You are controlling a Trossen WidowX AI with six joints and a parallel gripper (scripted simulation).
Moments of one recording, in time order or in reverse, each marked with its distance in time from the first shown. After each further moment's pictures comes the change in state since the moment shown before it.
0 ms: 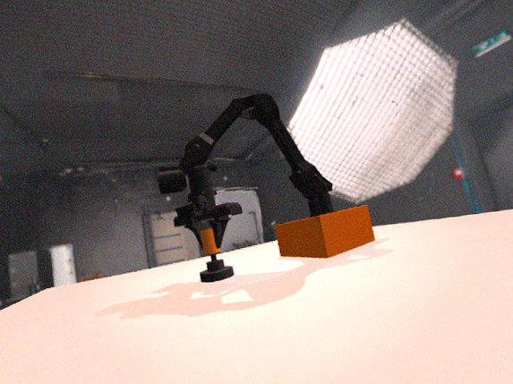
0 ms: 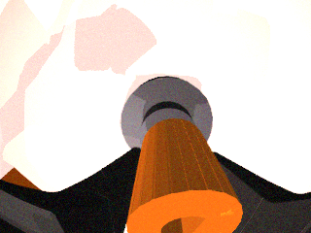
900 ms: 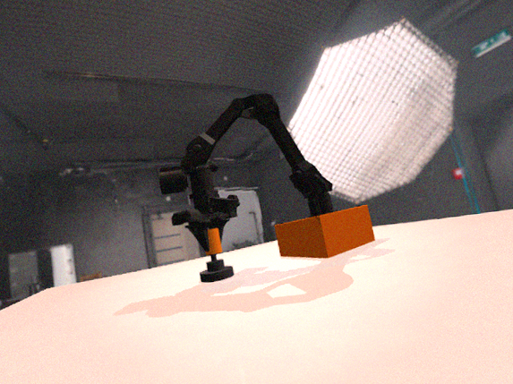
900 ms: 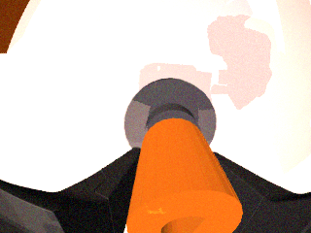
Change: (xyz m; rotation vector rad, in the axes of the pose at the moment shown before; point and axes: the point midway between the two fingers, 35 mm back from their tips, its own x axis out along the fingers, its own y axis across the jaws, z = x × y) arm 0.001 0.003 -0.001 -1.564 0.000 0.003
